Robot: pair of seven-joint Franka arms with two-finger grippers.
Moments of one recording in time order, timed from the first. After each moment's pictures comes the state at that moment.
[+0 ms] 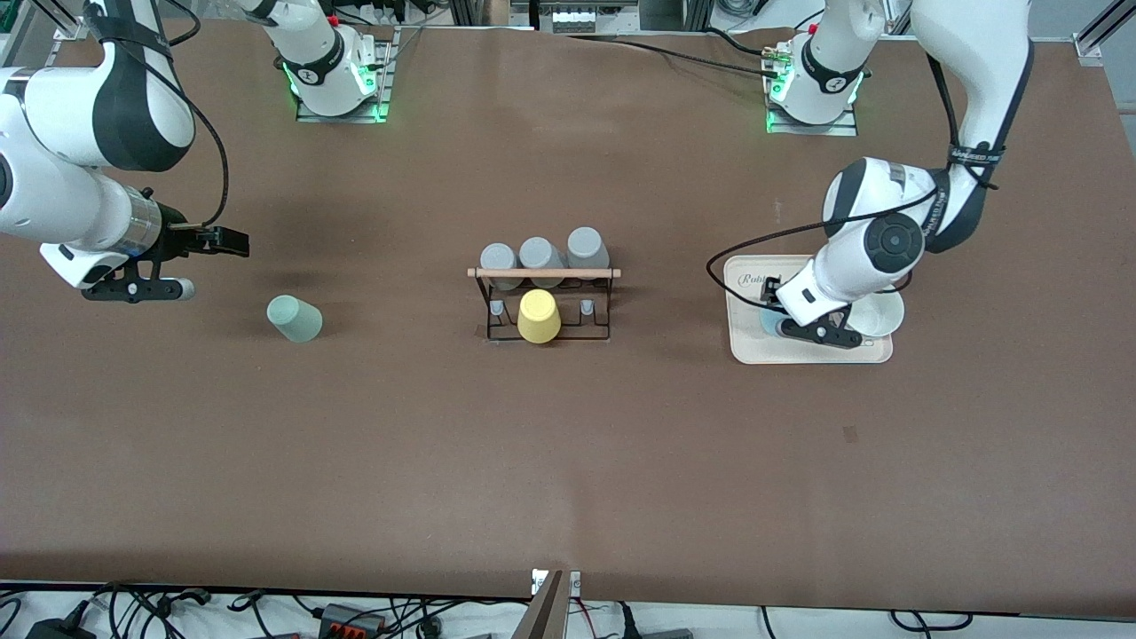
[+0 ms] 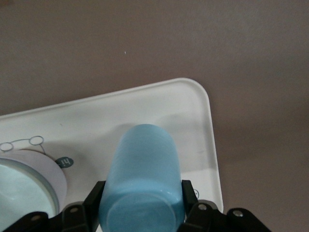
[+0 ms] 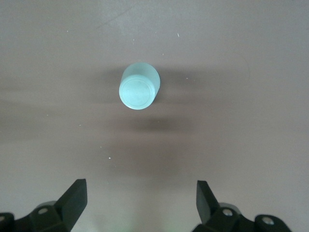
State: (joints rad) left arm -0.13 0.31 -0.10 -2.03 -0.02 2.20 -0.06; right arm 0.02 0.09 -0.02 -1.97 -0.02 1.81 -0.01
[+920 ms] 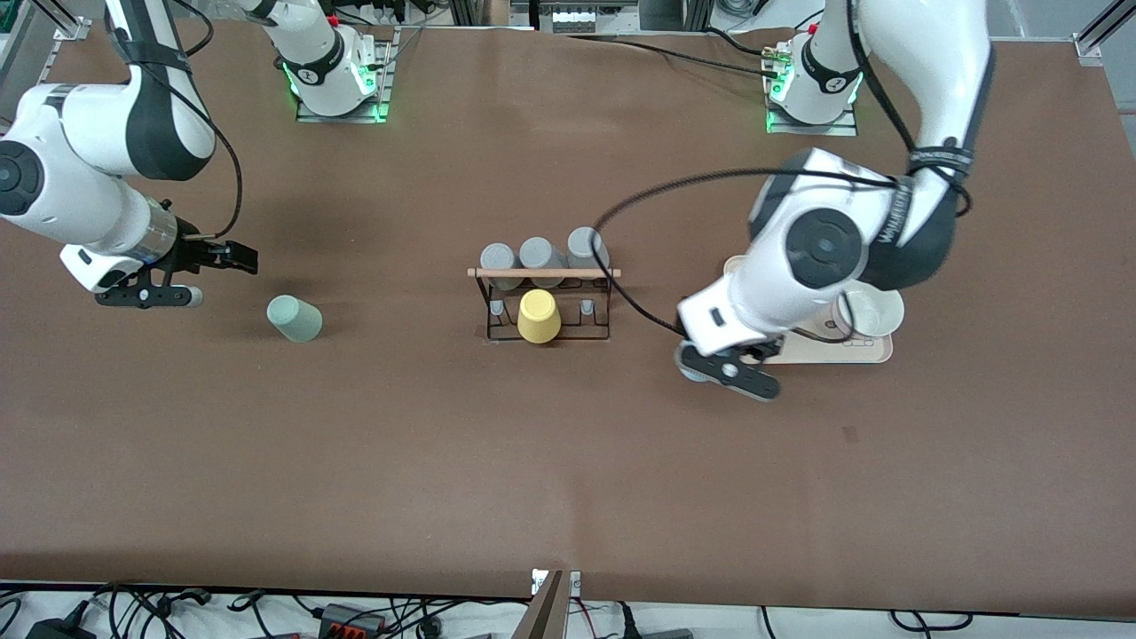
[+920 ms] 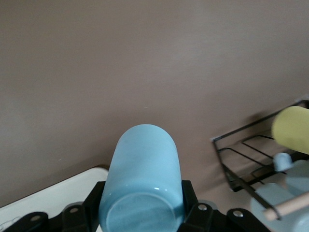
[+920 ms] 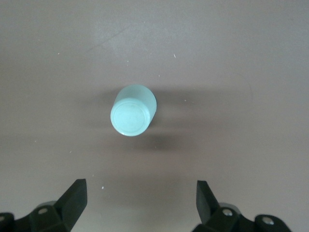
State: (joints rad) left arm -0.37 0.55 -0.12 -1.31 -0.03 1.86 -0.07; right arm 0.01 0.08 -0.03 -2.11 -0.02 2.07 -0.01
